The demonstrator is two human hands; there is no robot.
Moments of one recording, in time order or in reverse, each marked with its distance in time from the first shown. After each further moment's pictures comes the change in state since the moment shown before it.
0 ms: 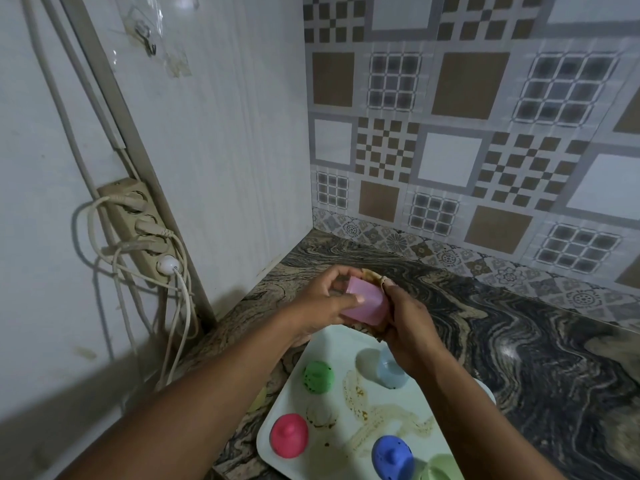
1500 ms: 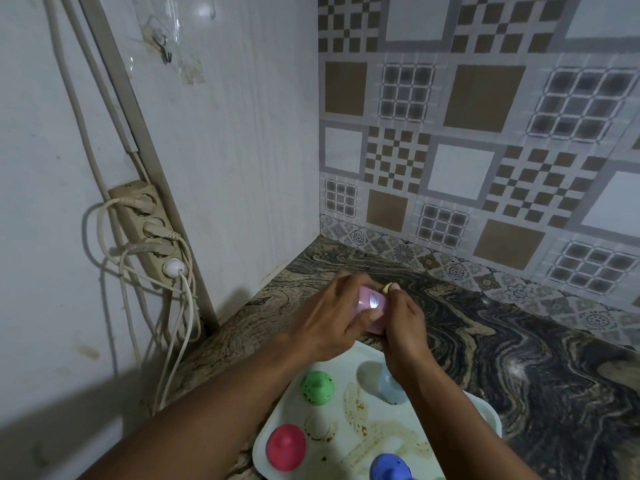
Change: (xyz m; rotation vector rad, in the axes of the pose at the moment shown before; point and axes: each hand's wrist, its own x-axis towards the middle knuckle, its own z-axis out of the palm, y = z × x) left_hand 0.005 -0.017 0.002 0.994 0.195 0.635; right_hand 0.020 0.007 0.013 -0.050 0.147 -0.142
